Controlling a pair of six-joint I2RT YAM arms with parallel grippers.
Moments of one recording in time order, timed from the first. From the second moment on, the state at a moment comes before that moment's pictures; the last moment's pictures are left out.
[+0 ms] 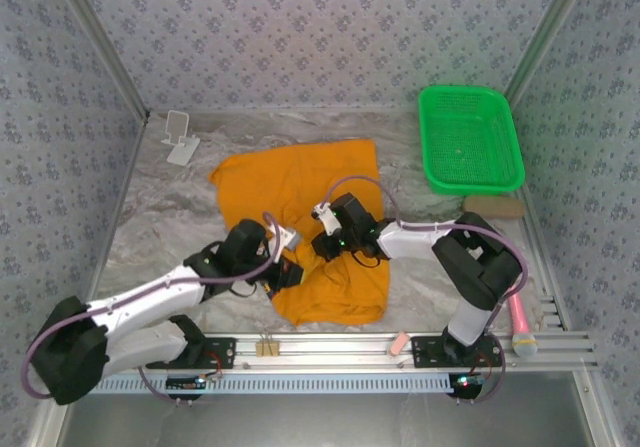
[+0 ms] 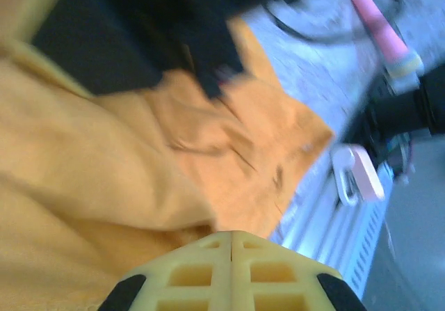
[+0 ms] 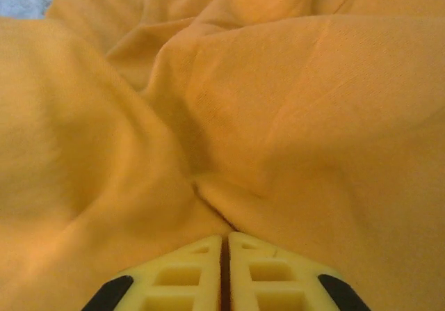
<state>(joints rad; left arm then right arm) -0.83 1.02 0.45 -0.13 0.50 -0.41 0.77 1.72 0.83 0.05 -0.29 0.21</state>
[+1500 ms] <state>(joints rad) -0.41 1.45 0.87 -0.53 0.35 -0.58 1.17 1.33 0.65 0.03 0.08 0.00</state>
